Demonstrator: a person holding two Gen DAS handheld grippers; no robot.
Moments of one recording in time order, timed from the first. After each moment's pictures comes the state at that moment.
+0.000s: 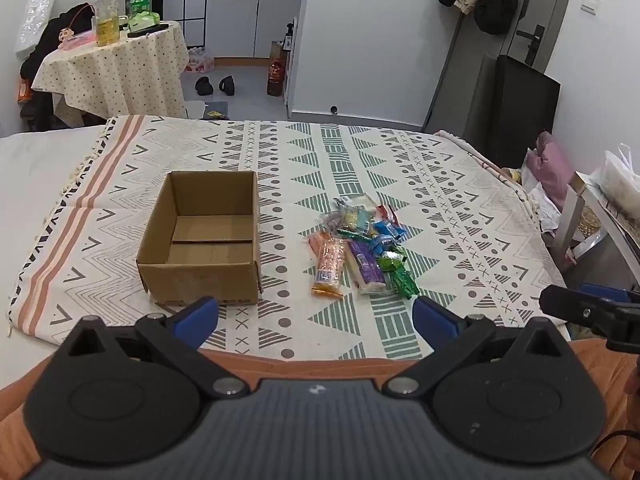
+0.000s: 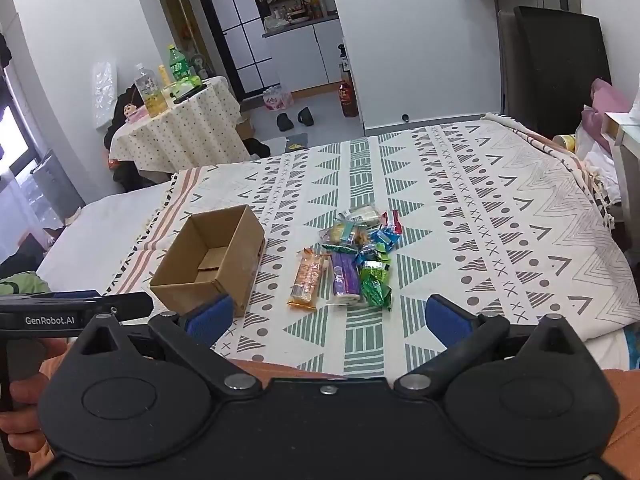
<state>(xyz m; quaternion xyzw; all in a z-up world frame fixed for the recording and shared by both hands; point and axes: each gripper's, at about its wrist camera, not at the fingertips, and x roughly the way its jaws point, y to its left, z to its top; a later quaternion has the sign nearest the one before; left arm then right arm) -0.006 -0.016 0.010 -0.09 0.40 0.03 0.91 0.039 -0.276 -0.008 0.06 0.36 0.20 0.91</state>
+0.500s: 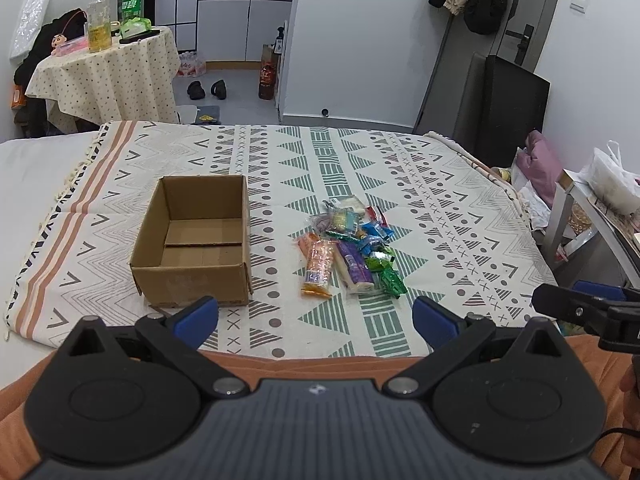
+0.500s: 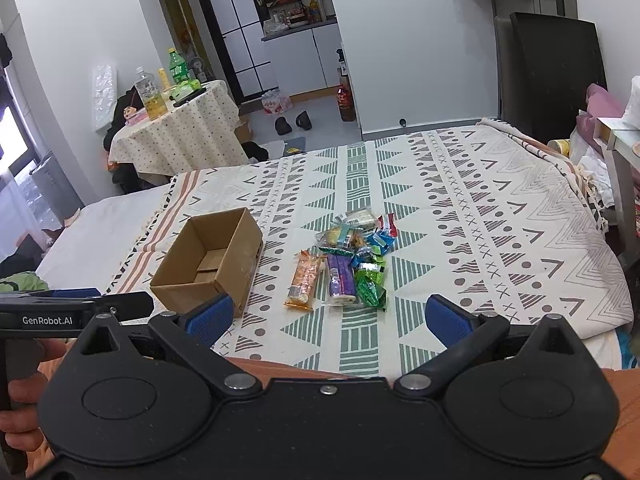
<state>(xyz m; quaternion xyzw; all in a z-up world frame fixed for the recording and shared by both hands) -0.012 -0.022 0.015 -0.08 0.39 0.02 0.92 0.034 -0.281 -0.006 0.06 0.36 0.20 0.91</state>
